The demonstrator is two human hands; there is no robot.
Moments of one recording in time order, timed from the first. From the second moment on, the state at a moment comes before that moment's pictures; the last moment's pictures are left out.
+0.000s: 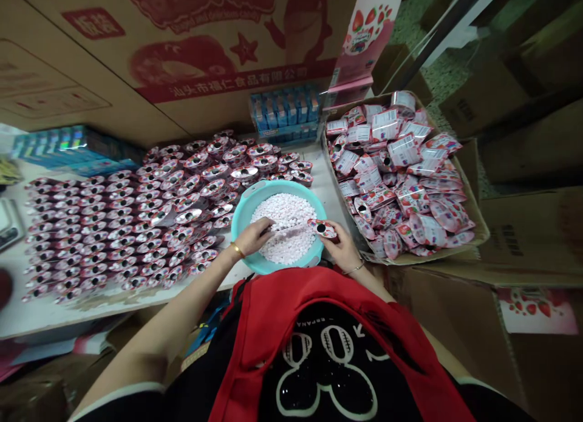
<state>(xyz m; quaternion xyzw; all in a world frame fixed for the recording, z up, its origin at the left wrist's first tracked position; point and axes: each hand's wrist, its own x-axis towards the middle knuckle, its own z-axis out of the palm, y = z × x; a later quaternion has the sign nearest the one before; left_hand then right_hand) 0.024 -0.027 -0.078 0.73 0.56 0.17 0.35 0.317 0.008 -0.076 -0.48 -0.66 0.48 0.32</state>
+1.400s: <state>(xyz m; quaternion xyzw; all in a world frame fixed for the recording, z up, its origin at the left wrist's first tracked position) 0.066 -0.001 -0.131 0.71 0.59 0.10 0.38 0.329 0.014 -0.081 -0.54 -0.60 0.46 0.37</state>
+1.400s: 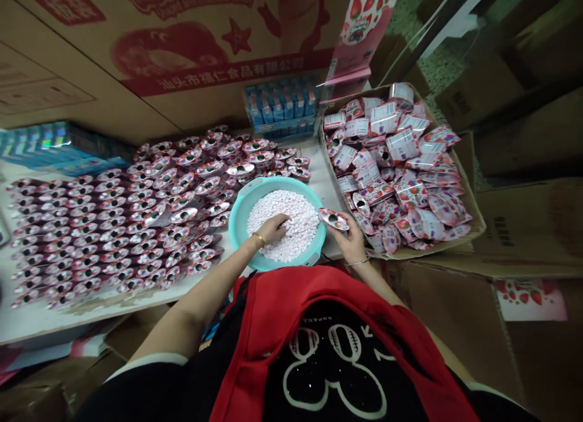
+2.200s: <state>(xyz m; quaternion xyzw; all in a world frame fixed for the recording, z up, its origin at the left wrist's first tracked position) 0.094 -0.009 0.068 0.78 0.58 -0.12 0.17 0.273 0.008 -0.092 -0.41 -0.74 0.43 0.33</state>
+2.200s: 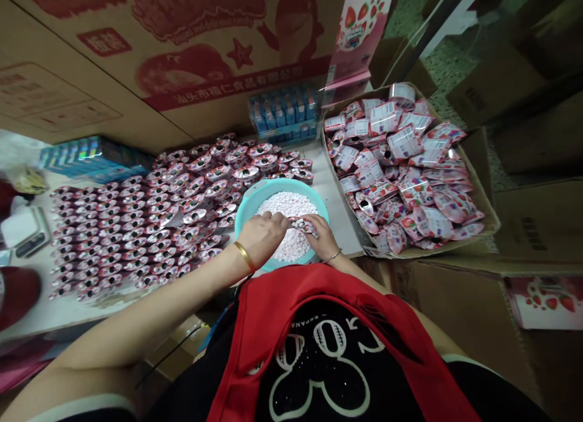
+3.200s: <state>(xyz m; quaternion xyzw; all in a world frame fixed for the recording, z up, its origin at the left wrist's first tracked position) -0.086 -0.106 -0.072 0.44 0.86 0.19 0.18 0.404 0.088 -0.067 -0.55 -0.79 0.22 -0.18</state>
